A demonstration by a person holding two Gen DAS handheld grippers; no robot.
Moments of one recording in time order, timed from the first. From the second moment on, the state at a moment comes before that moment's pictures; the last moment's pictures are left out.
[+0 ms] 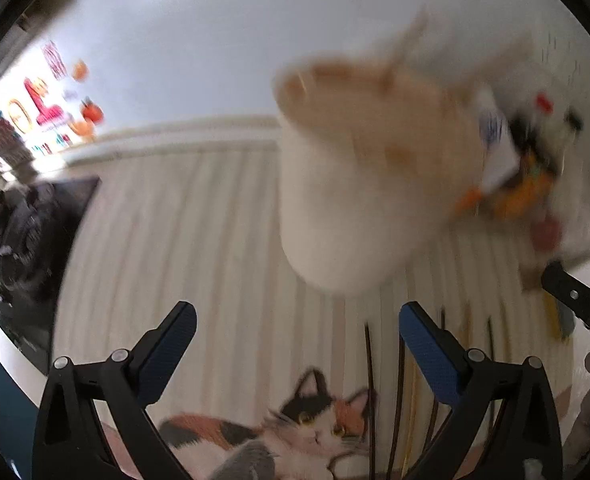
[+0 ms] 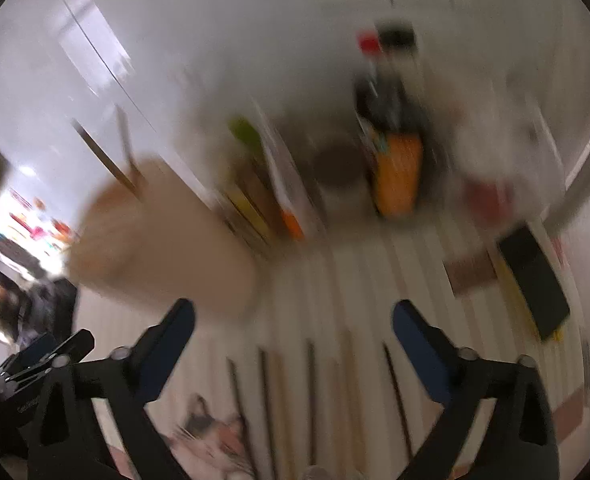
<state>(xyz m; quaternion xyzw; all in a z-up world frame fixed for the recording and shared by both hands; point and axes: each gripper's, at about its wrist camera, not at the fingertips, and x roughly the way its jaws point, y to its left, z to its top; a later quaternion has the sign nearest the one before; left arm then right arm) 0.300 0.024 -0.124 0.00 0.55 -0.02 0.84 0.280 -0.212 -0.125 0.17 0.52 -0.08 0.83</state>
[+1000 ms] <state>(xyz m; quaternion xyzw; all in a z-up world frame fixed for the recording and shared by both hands) 0.275 -0.024 -0.258 0.04 0.67 -0.09 0.73 0.225 -0.246 -0.296 0.10 0.70 -0.06 0.70</state>
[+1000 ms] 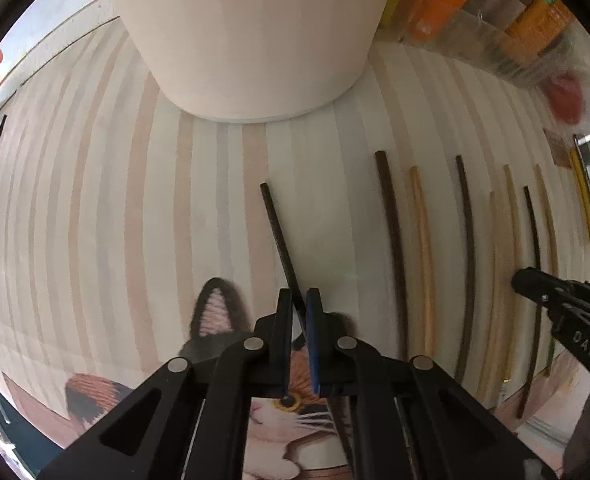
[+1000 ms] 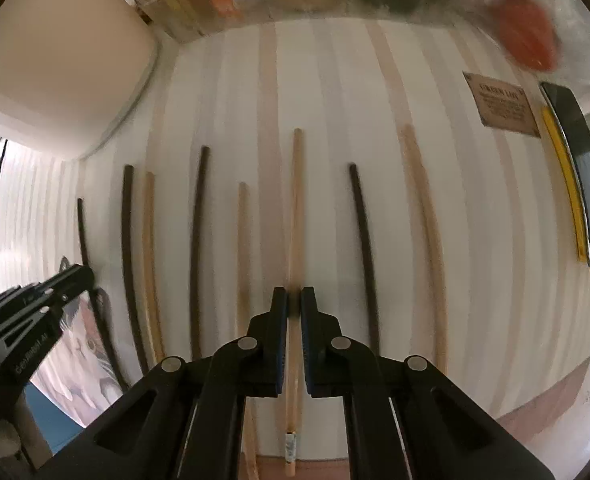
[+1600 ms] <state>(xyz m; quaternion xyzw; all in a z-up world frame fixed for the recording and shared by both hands) 0.270 0.056 -0.265 -0.06 0.74 -0.09 0.67 0.209 -0.284 -0.309 0.12 0.75 -0.06 0.64</state>
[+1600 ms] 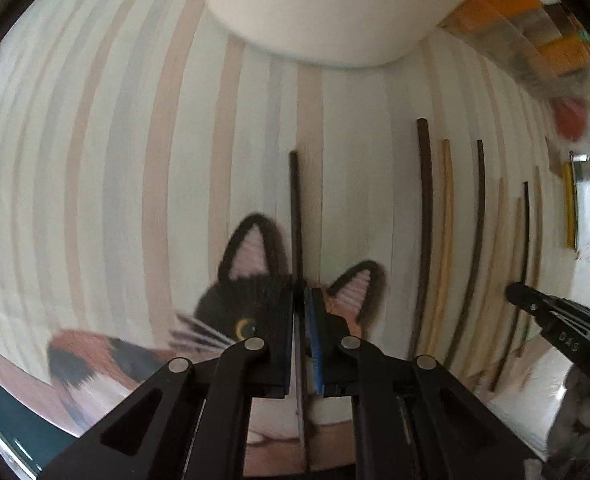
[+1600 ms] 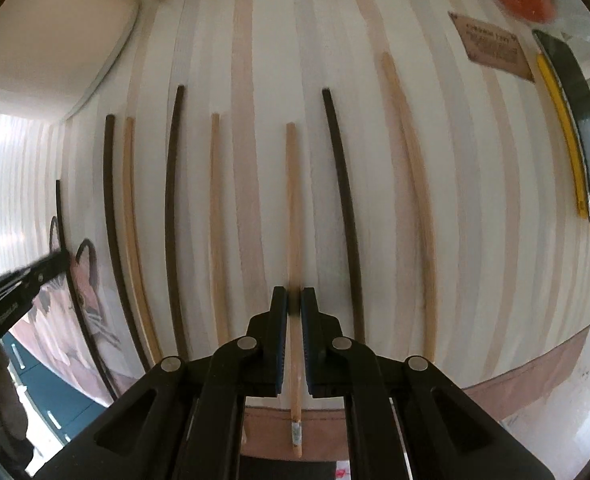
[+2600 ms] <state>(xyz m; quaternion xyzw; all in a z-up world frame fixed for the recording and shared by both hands) 0.295 -0.004 -0.264 0.02 0.72 -0.13 0.68 0.234 -0.229 -0.289 0.11 0.78 -0.04 0.62</state>
